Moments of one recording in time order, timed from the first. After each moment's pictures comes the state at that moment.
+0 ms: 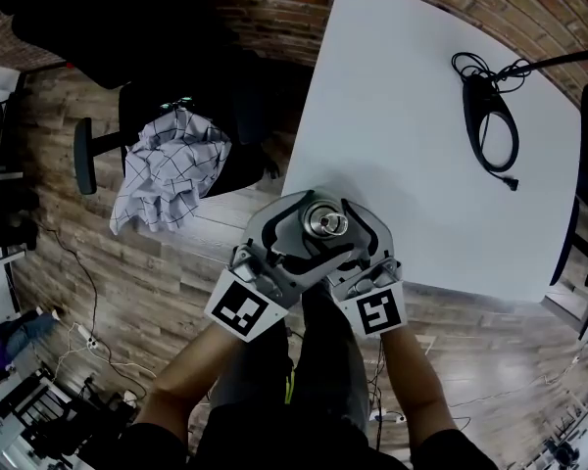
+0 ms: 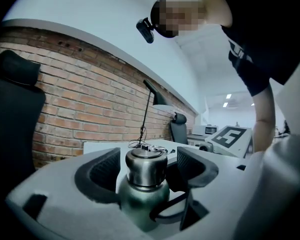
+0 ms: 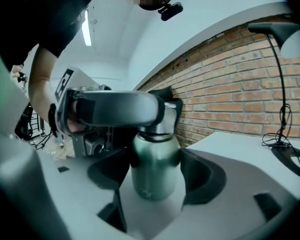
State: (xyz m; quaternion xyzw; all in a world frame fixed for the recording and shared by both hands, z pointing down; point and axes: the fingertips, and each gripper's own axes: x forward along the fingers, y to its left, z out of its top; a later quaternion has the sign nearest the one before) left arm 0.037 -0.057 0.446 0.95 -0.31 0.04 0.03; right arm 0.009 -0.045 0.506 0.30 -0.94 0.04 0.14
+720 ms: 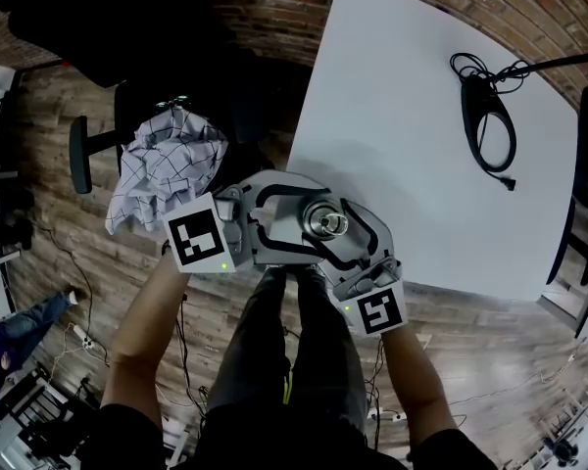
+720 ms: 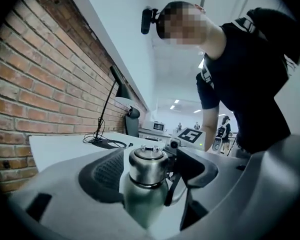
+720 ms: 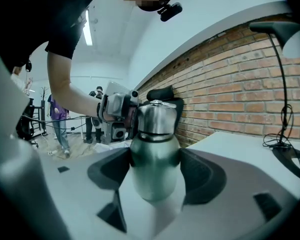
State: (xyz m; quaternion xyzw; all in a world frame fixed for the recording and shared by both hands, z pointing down) left arm 0.035 -0.048 0.434 1.00 0.01 0.03 0.03; right arm 0.010 -0.045 0.505 0.29 -0.94 0.04 0.14
